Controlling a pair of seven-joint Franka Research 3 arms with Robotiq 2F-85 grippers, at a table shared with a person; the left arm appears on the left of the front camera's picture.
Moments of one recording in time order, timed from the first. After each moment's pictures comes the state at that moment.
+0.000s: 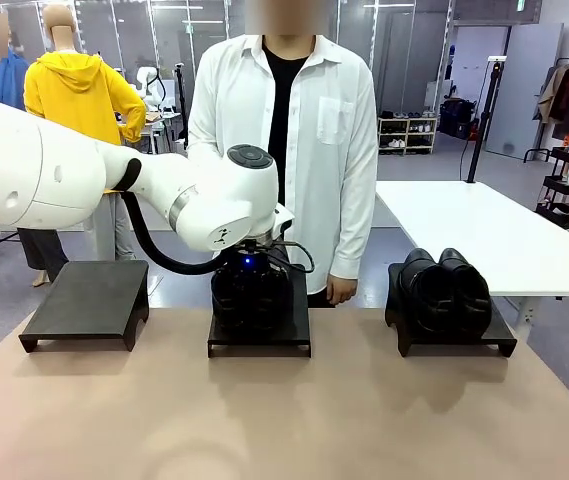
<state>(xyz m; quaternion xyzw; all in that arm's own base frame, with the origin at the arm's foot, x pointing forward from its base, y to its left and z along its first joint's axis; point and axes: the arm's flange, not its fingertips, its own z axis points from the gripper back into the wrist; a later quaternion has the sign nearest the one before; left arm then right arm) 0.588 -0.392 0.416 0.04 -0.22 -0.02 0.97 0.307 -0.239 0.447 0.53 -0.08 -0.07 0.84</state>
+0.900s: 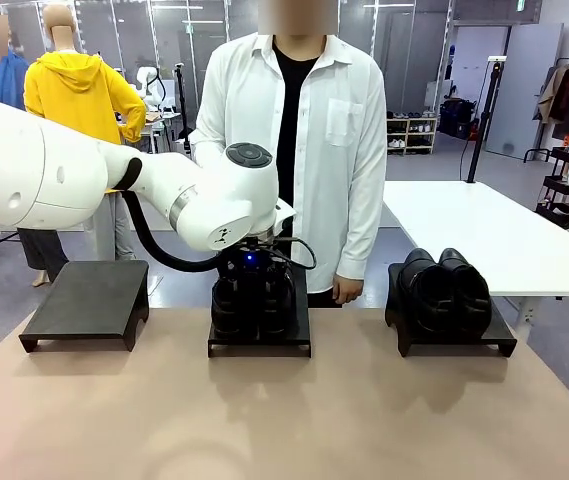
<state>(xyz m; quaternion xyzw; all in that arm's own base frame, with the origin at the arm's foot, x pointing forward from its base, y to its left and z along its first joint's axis) 0.591 -0.395 0.422 0.03 -0.24 -0.03 0.97 0.307 -0.239 0.447 0.53 -0.08 -0.07 0.84</state>
